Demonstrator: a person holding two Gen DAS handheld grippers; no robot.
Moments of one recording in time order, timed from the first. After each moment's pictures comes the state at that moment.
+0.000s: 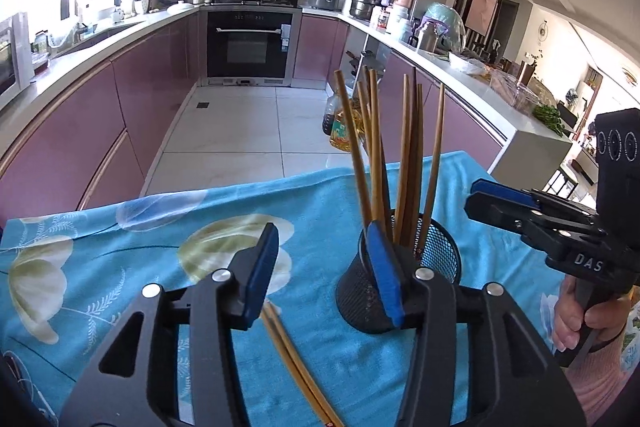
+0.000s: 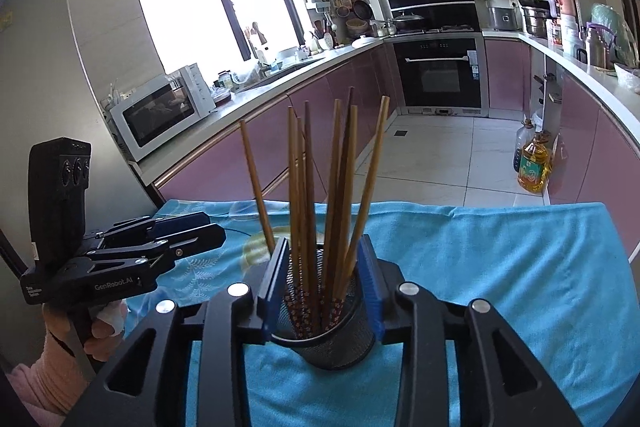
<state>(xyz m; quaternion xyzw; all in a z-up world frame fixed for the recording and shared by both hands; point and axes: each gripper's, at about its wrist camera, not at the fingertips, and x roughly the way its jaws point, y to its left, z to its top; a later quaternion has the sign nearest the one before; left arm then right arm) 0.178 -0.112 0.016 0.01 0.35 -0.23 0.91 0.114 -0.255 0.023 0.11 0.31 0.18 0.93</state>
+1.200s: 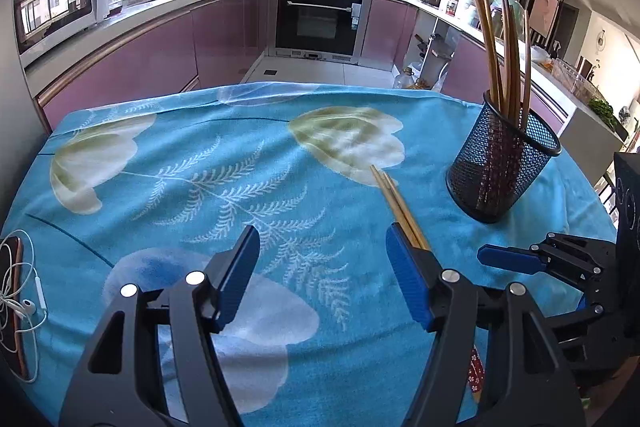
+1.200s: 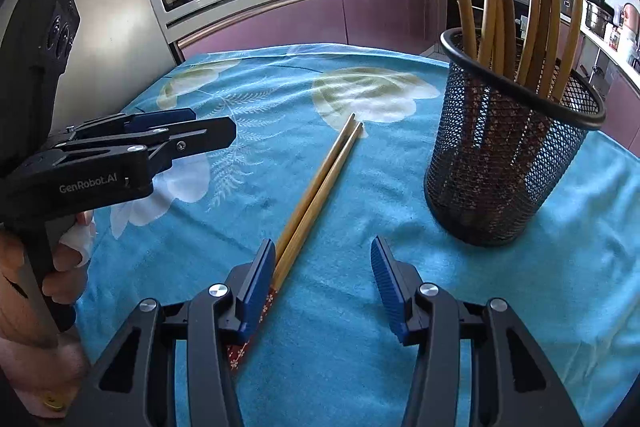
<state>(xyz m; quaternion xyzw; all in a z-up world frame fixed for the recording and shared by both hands) 0.112 -0.022 -0.066 -0.01 0.39 -0.12 0.91 0.072 -0.125 -0.084 -0.02 0.43 0.22 0.88</state>
